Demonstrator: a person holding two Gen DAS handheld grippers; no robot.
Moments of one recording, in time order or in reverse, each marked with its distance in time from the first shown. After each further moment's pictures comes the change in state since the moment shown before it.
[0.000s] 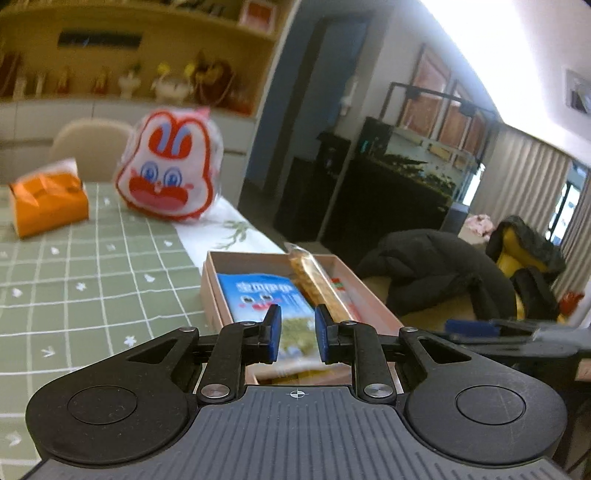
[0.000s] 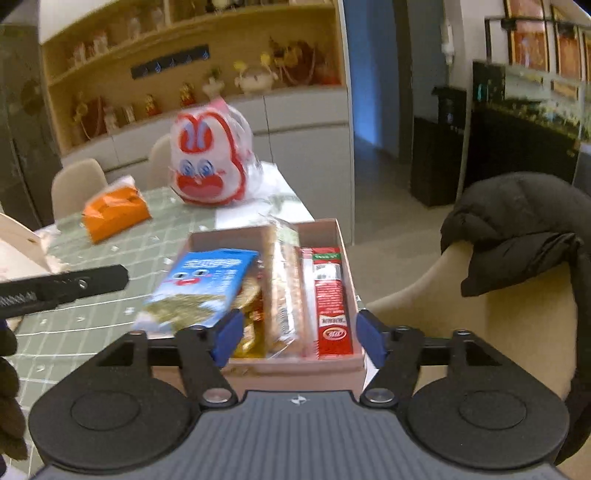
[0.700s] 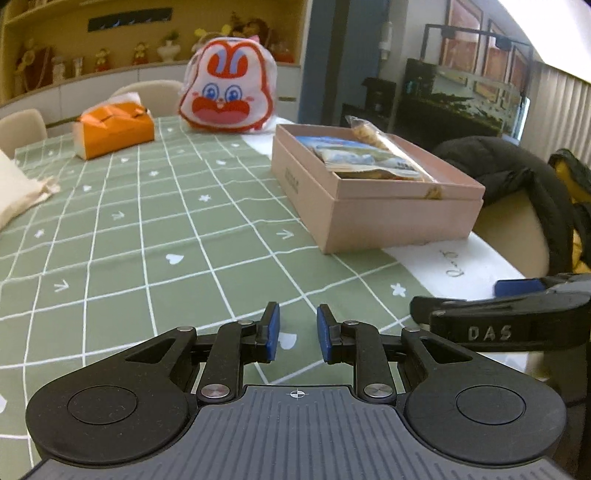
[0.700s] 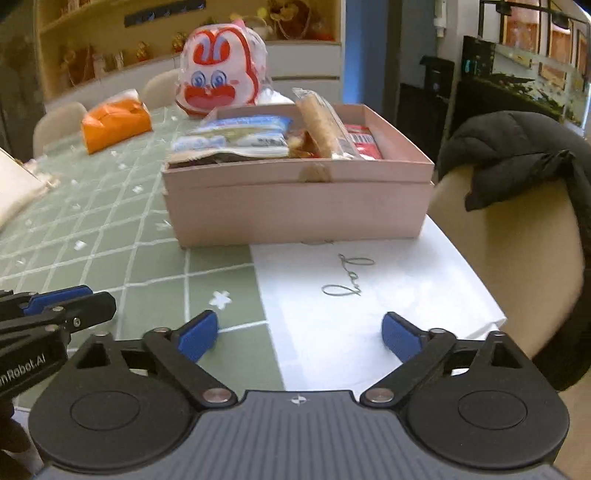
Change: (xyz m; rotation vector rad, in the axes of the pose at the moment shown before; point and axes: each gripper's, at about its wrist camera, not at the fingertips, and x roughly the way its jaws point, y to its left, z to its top) left arm -0.015 0.020 -0.109 0.063 0.148 0.211; right arm 0.022 0.068 -0.112 -0.023 0.142 -0.122
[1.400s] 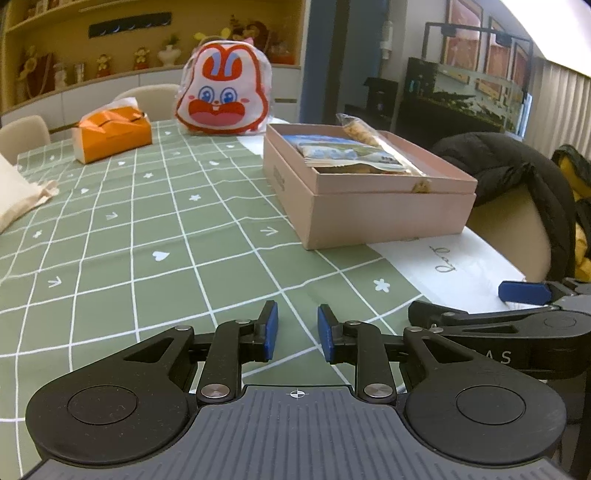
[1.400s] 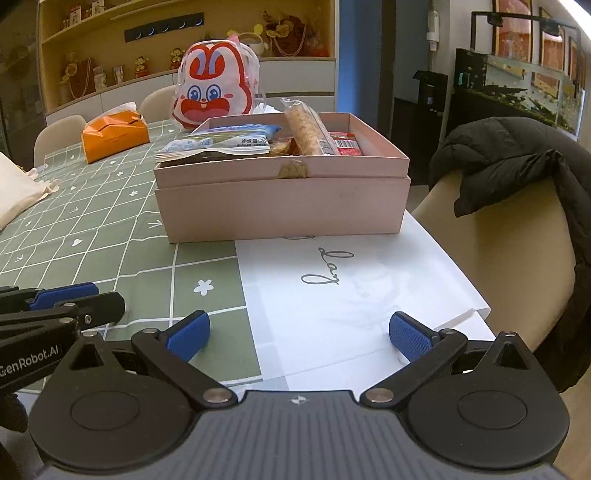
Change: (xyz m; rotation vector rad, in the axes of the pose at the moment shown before) left arm -0.001 -0.017 -0.006 0.008 0.004 0.021; right arm -0.010 -0.013 -0.019 0.006 -0.074 0.005
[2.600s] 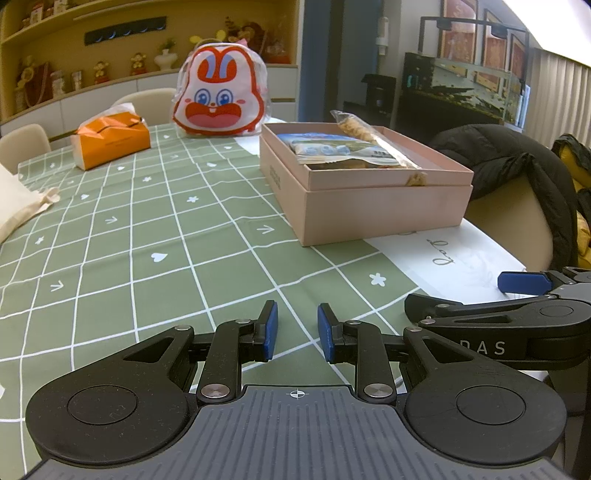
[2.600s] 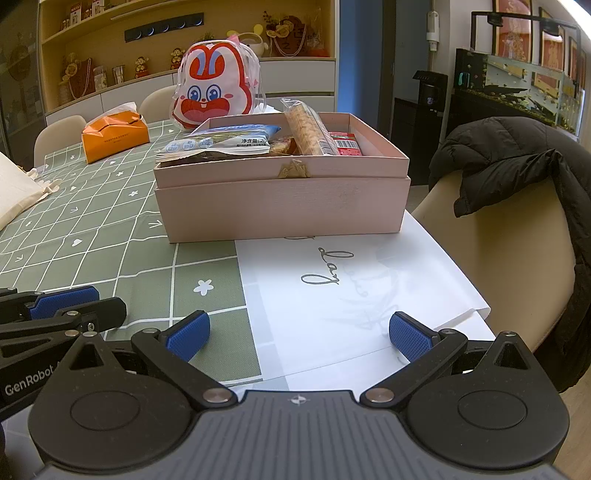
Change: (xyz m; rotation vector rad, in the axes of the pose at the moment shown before) left arm -0.002 -0.007 -0.002 0.029 0.002 0.010; right arm 0.000 0.000 0.000 0.000 0.000 0.000
